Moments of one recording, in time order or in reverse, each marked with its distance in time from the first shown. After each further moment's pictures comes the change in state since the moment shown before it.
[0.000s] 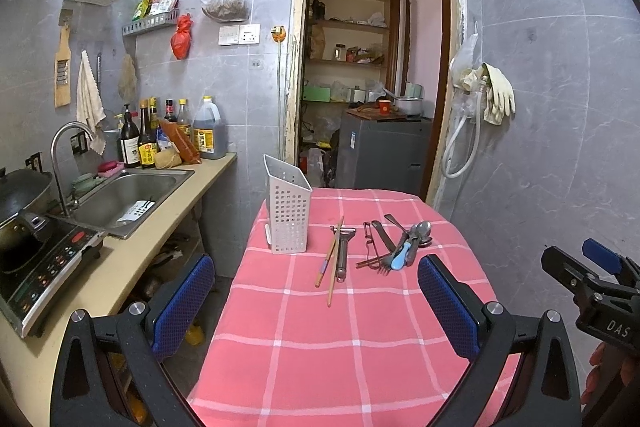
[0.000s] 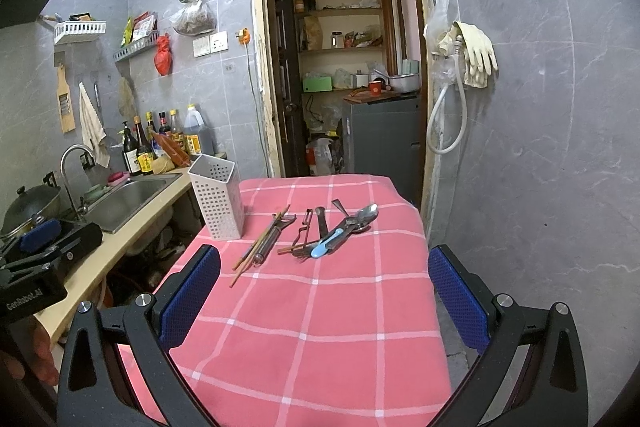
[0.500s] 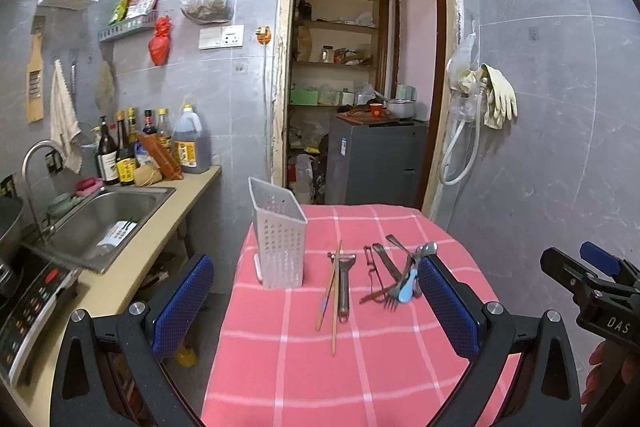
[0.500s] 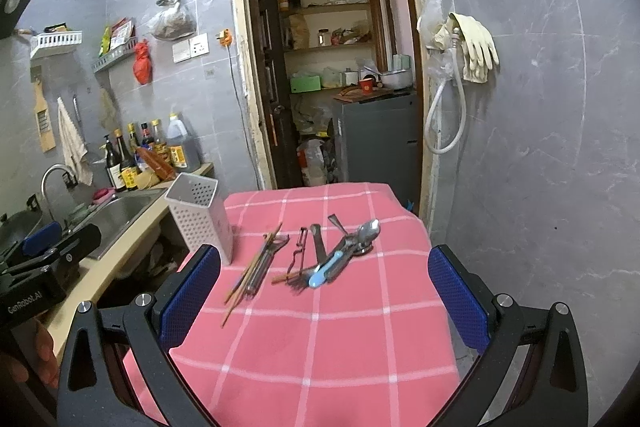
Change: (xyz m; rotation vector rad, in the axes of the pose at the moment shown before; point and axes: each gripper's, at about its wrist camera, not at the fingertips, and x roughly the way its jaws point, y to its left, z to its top) left arm 0.073 0.007 0.044 0.039 -0.007 -0.054; right arm 0.072 0.010 0.035 0.057 0.011 -0.034
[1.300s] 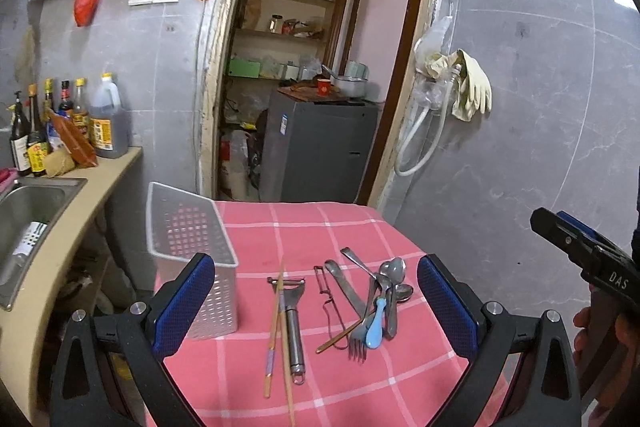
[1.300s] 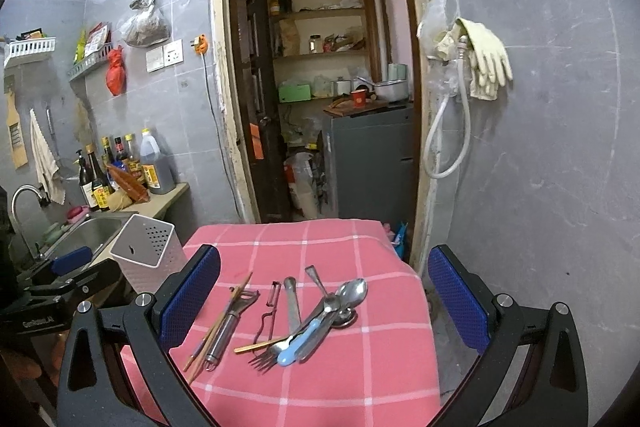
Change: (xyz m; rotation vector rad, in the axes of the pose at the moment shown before) left arm 0.145 -0.007 0.035 -0.030 0.112 -0.254; right arm 0.107 -0.019 0.074 -0.009 -0.015 -0.015
